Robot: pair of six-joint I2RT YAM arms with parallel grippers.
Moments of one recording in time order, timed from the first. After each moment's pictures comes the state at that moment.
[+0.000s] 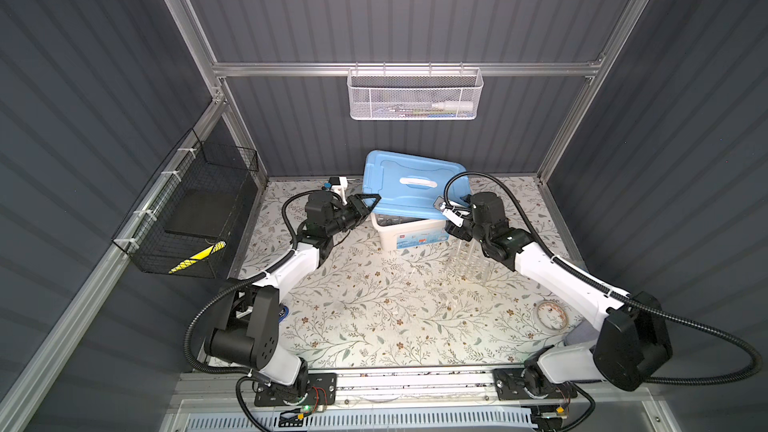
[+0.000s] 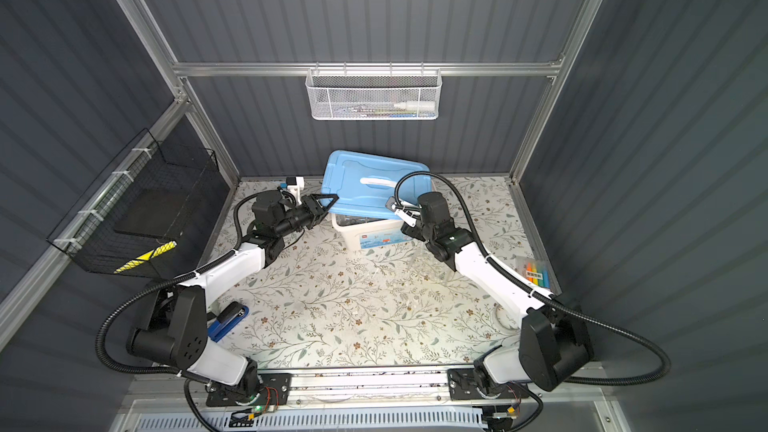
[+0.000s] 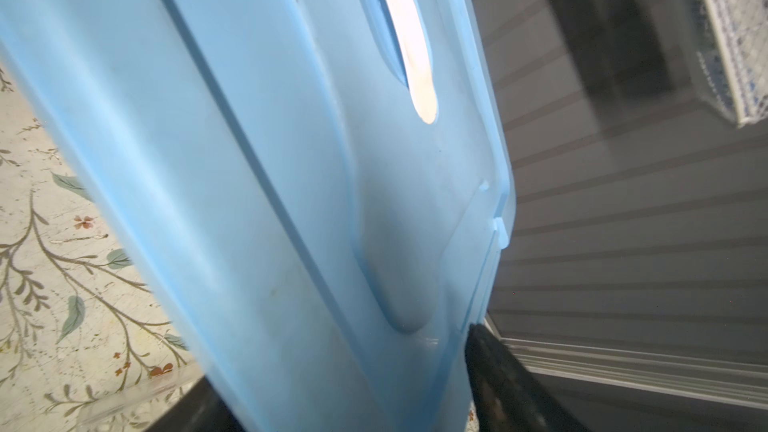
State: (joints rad) left arm -0.31 1.55 0.96 0.43 0.56 -1.06; right arm 0.47 1.40 1.05 -0.15 0.17 -0.75
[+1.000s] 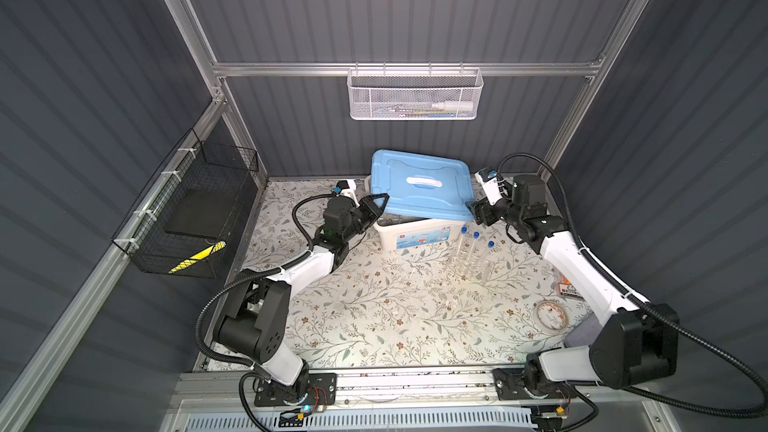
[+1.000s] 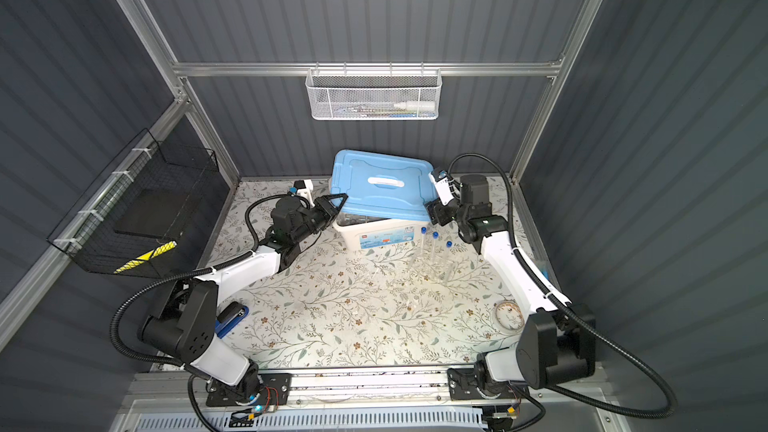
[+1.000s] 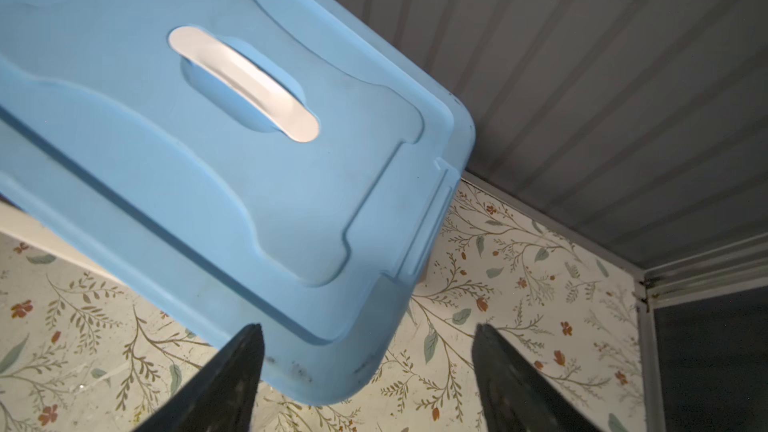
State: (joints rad) left arm -0.42 1.60 0.94 0.54 0.29 -1.09; right arm 0.16 1.41 1.16 -0.26 -0.22 -0.28
